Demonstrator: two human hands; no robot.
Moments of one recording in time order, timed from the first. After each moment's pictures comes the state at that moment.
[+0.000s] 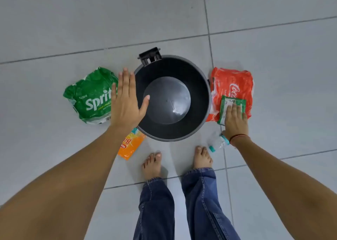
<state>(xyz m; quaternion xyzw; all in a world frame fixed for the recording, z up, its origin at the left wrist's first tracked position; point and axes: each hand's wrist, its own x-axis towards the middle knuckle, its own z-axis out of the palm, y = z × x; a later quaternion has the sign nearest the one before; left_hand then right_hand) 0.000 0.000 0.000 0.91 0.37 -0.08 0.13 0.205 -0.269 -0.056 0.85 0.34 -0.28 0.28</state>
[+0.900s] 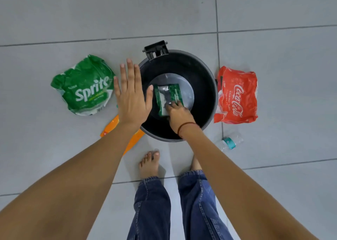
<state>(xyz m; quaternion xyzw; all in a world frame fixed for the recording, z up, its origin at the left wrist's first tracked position) 0.014 -0.012 -0.010 0.89 0.43 -0.04 0.11 0.112 -0.116 -0.009 0.79 0.45 -0.41 0.07</state>
